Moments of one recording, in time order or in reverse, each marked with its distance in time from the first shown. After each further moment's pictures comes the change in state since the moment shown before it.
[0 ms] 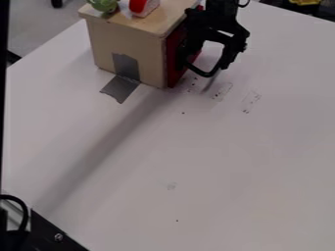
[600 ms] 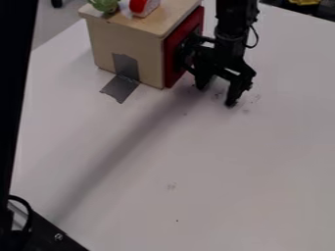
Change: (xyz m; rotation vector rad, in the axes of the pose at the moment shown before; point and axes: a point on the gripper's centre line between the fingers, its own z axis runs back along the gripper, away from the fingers) arm -0.025 -0.029 -0.036 -0.013 0.106 -0.050
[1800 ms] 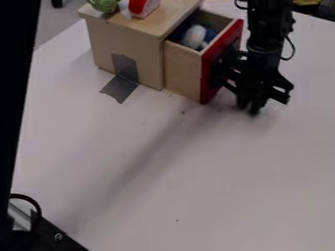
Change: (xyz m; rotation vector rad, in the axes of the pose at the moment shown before) arm 0.003 -0.068 0.009 -0.088 -0.070 -0.052
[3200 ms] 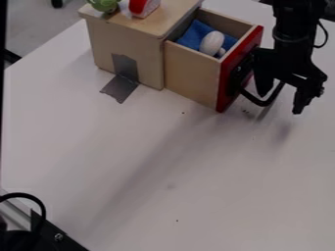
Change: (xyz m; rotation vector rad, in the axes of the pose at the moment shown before) arm 0.010 -0.021 0.031 -0.052 -0.135 -0.056
